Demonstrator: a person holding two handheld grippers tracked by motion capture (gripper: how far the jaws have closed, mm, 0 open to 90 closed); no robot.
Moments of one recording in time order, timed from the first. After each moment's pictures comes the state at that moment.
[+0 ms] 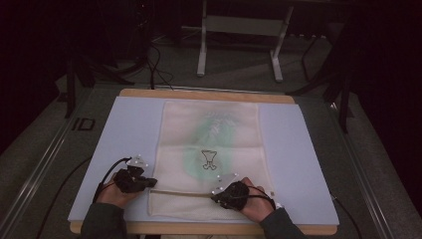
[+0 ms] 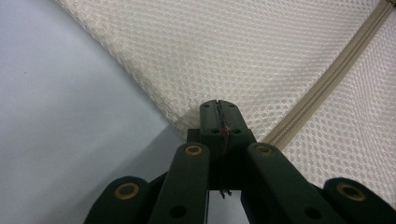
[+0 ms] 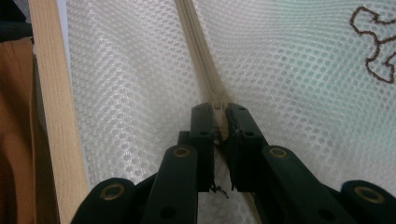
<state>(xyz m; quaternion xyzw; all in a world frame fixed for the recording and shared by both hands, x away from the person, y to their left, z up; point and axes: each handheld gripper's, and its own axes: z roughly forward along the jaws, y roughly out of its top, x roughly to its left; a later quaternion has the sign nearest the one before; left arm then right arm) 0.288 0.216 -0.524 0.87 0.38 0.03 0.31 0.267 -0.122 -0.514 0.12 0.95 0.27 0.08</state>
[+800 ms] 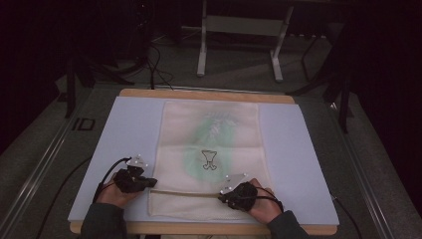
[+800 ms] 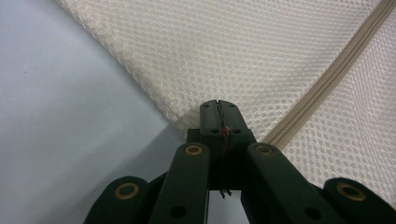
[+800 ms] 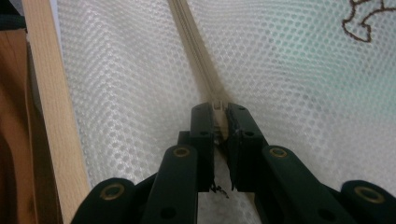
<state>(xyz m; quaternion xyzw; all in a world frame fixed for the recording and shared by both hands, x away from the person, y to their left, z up) 0.288 0.216 -0.524 0.87 0.38 0.02 0.32 0.267 -0.144 -0.515 0.14 0.95 0.28 0.09</state>
